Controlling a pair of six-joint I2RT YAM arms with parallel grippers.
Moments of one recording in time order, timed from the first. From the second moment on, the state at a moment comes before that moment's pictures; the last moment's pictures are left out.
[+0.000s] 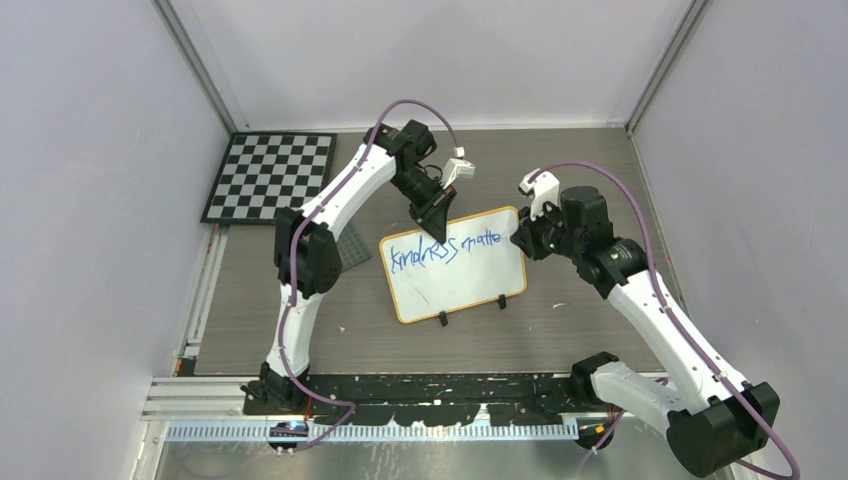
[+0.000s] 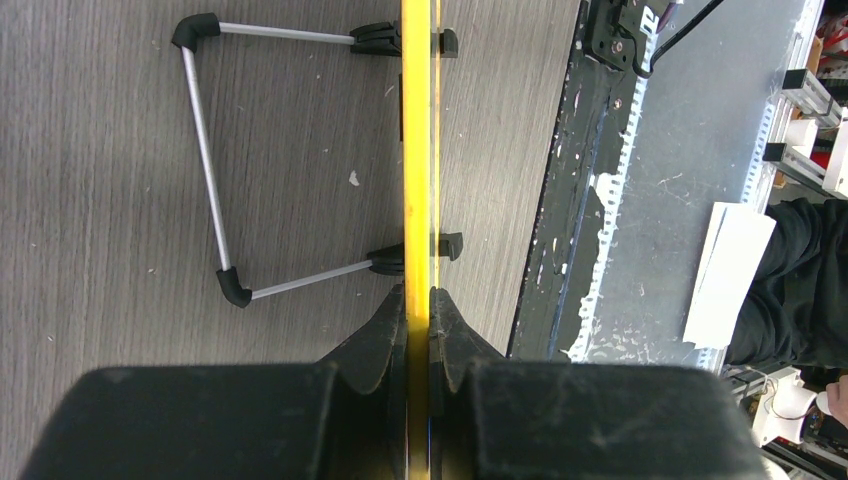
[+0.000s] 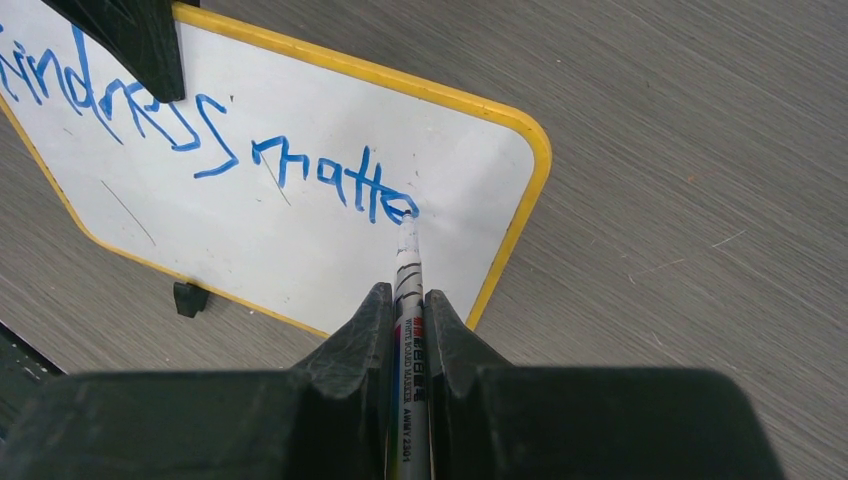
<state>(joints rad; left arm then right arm) -0.57 2.19 2.18 -1.39 0.84 0.53 0.36 0.99 0.93 -0.52 -0.22 -0.10</state>
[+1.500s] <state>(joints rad) -0.57 2.19 2.18 -1.39 0.84 0.52 0.36 0.99 0.90 -0.52 -0.16 -0.12</state>
